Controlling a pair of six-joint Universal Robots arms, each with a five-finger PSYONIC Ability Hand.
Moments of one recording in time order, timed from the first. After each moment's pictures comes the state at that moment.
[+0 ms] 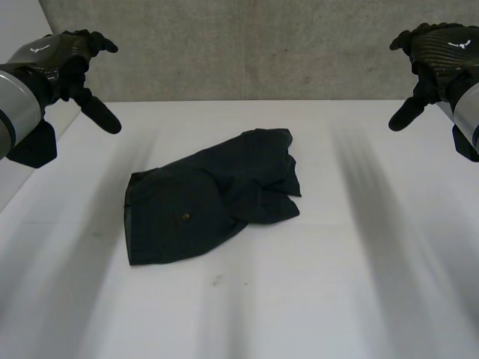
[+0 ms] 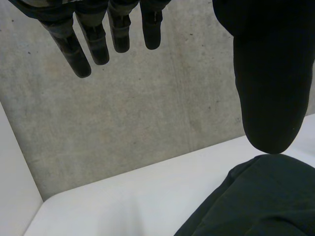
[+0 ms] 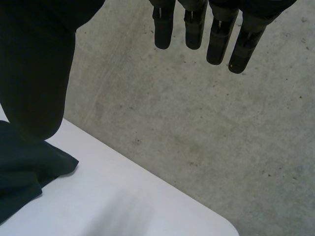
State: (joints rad) left arm 4.43 -1.72 -1.18 2.81 -1.55 3.10; right arm 1.85 -1.39 1.26 0.13 1.56 2.94; left_hand 0.20 0.20 0.21 0.21 0.04; right_hand 0.20 0.21 0.21 0.23 0.06
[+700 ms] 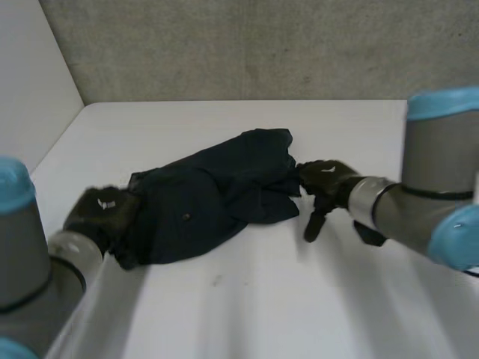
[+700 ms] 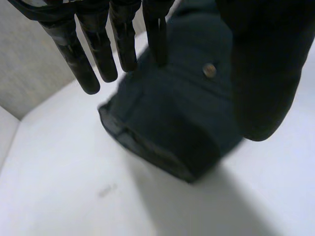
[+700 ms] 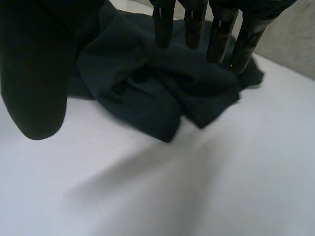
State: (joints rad) left arm 4.25 -1.69 -1.82 3.08 -1.75 3.43; right arm 2.00 -1.00 1.22 0.31 1.30 2.92; left_hand 0.40 0.40 0.40 0.40 0.23; right_hand 0.20 0.21 0.21 0.23 0.06
